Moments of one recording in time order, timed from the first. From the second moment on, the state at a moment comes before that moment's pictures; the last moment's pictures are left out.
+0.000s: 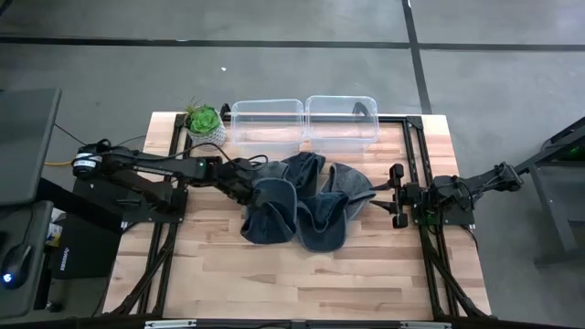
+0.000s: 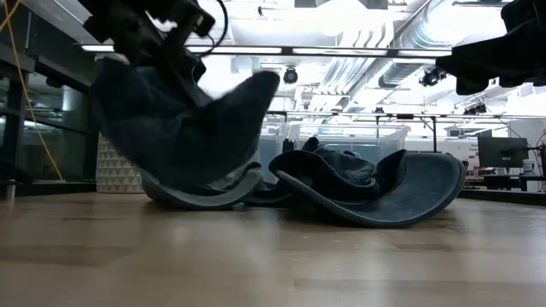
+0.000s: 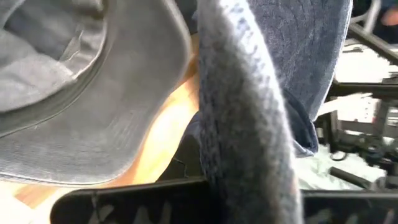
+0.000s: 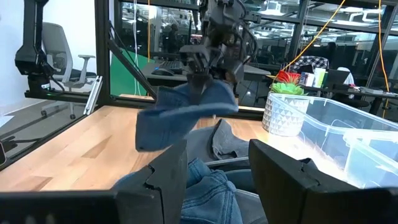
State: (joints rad) left arm 0.05 1.23 0.76 -0.26 0.24 -1.12; right arm 0.28 0.01 0.01 0.07 0.28 -0.11
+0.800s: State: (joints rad) left arm 0.05 1.06 0.86 -0.42 0.09 -0.98; right arm 0.28 0.01 0.01 0.07 0.28 -0.11
